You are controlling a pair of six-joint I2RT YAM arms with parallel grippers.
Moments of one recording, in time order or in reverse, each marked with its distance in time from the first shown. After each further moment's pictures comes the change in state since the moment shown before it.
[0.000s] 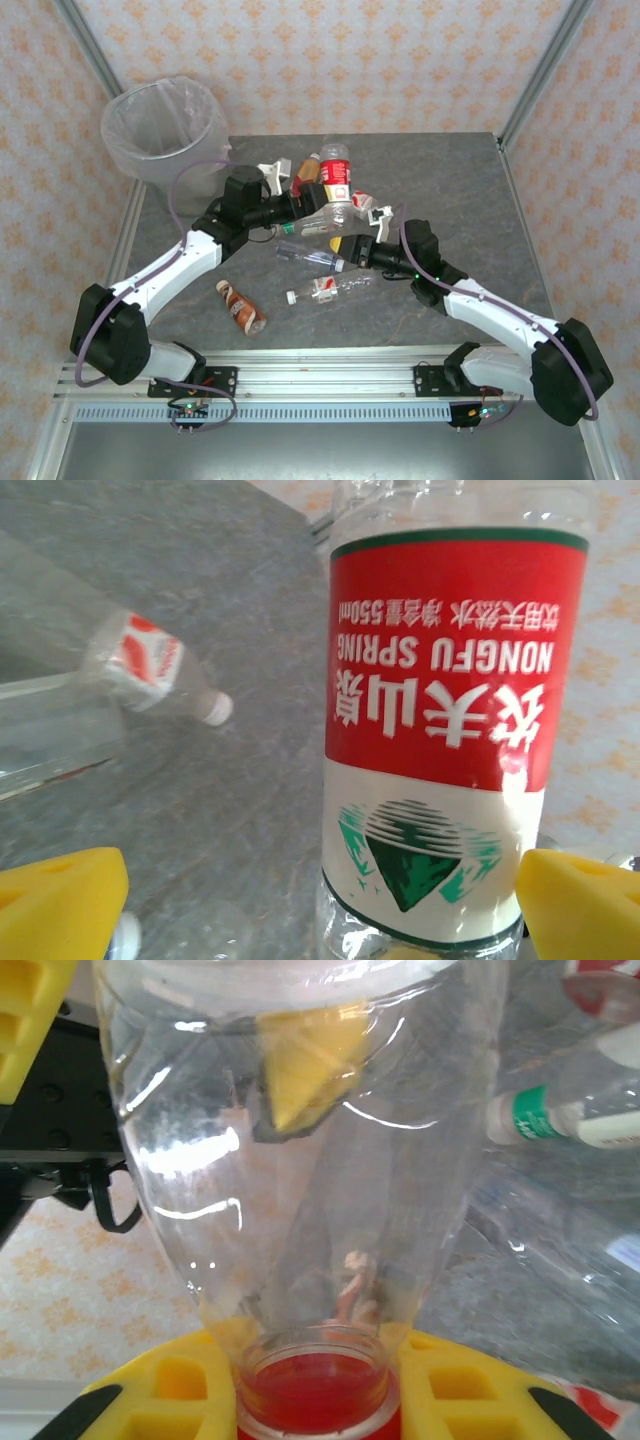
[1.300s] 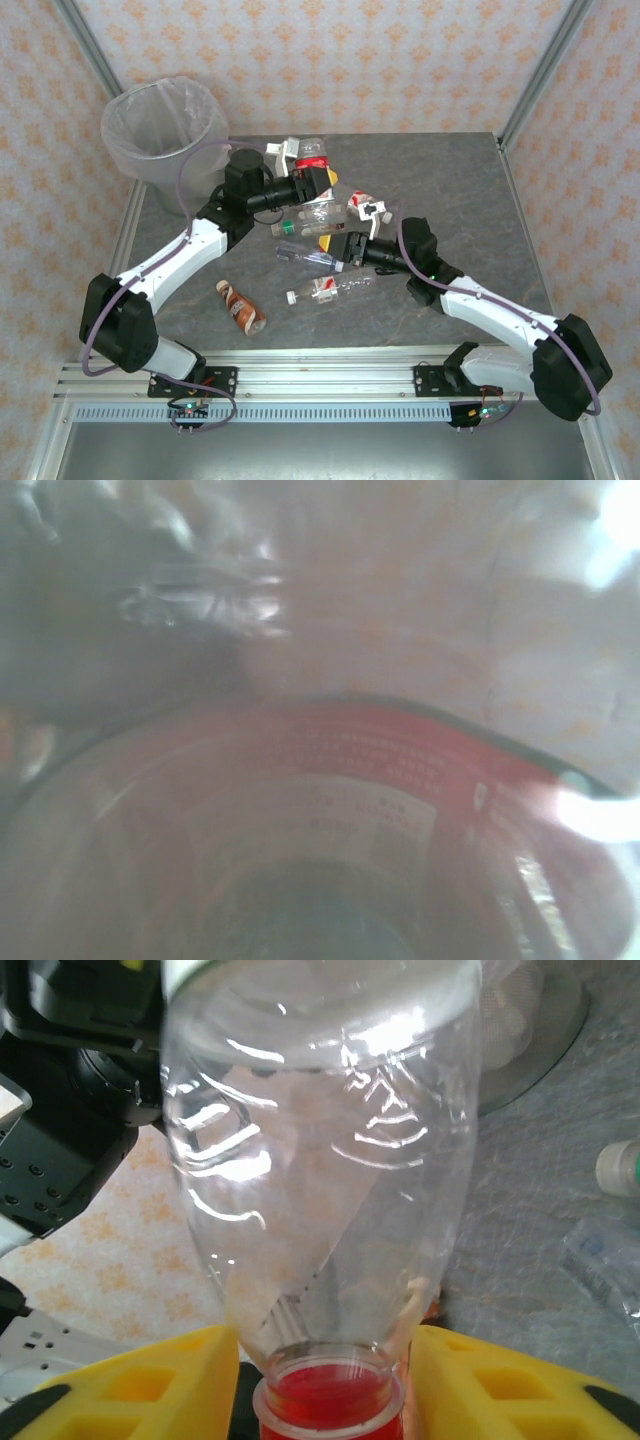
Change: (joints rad) left arm -0.002 0.067 0.114 0.113 0.104 -0.024; right arm 0.050 0.013 0.036 0.105 -0.025 -0.033
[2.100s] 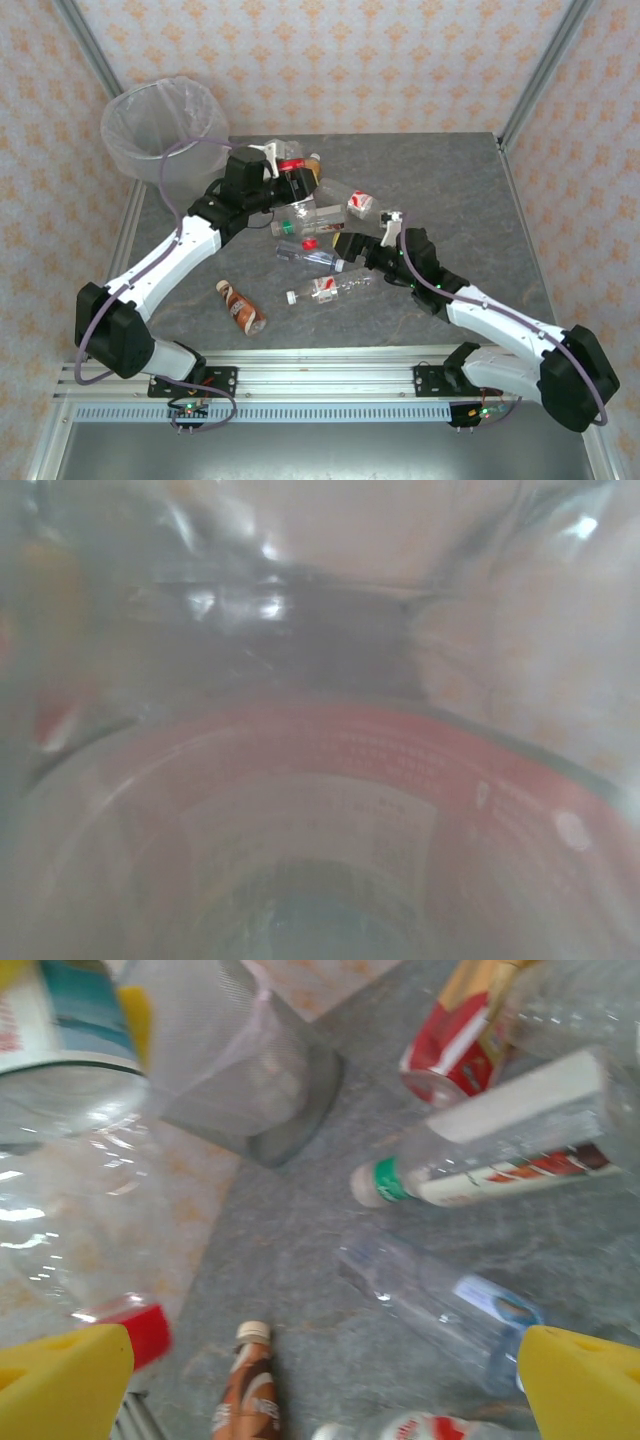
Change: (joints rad) left arm 0.000 -0.034 0.093 -0.391 -0.387 0.177; right arm 0.000 -0.063 -0.079 -0.203 0.383 -0.027
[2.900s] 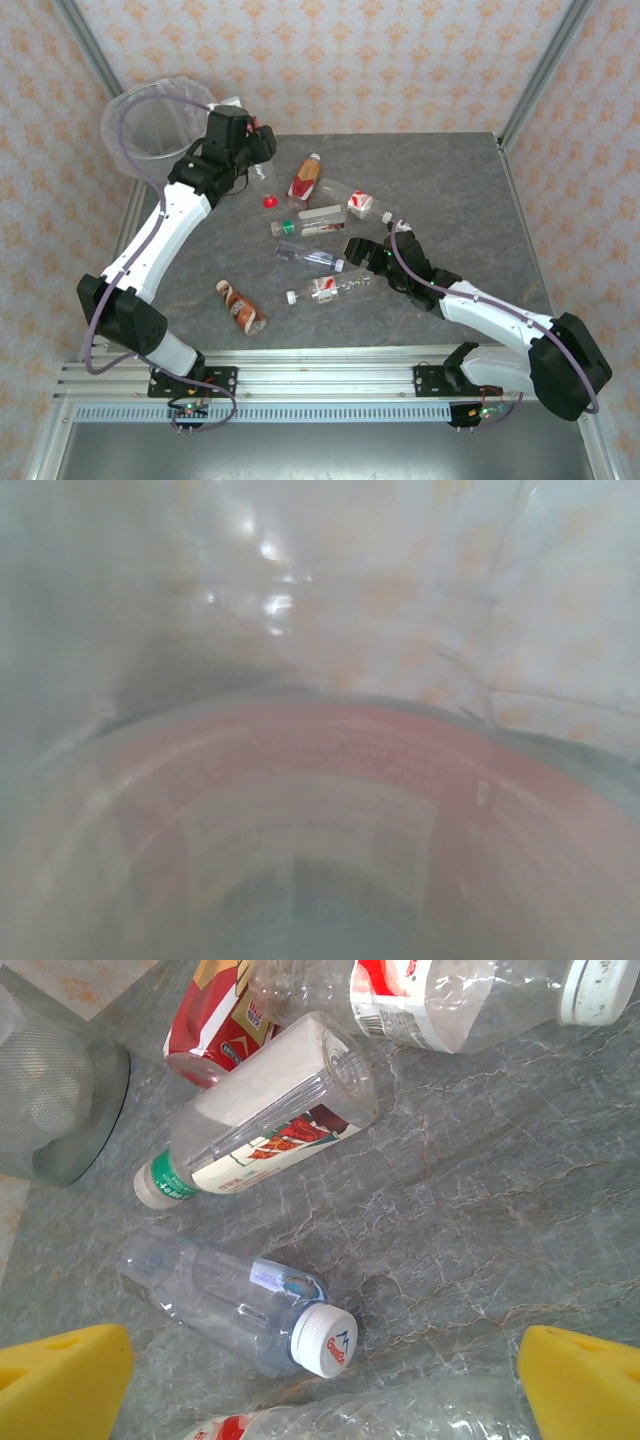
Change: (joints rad) left arm 0.128 0.132 0.404 -0.317 -0.432 0.191; right arm 0.000 0.067 0.012 -0.211 0.254 0.008
